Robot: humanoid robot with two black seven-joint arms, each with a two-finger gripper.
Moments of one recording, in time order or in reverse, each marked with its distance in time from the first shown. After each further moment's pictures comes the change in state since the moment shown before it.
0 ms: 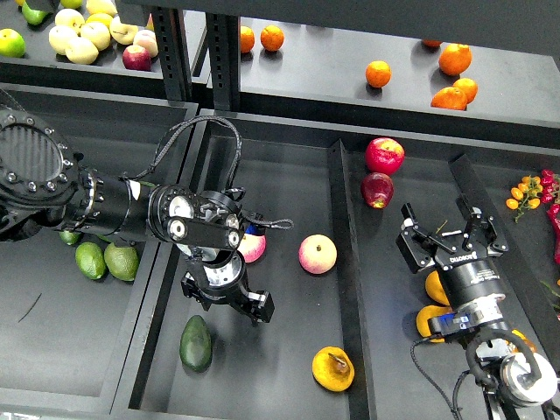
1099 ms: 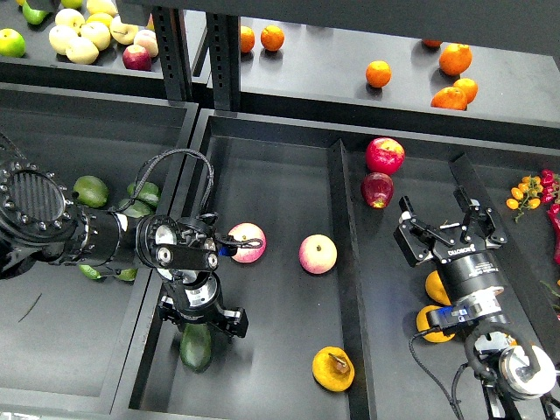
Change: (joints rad) left arm 0.100 0.000 0.009 0.077 0.006 0.000 0.000; right arm 0.002 0.000 -0.009 0.000 0.000 0.000 -0.001
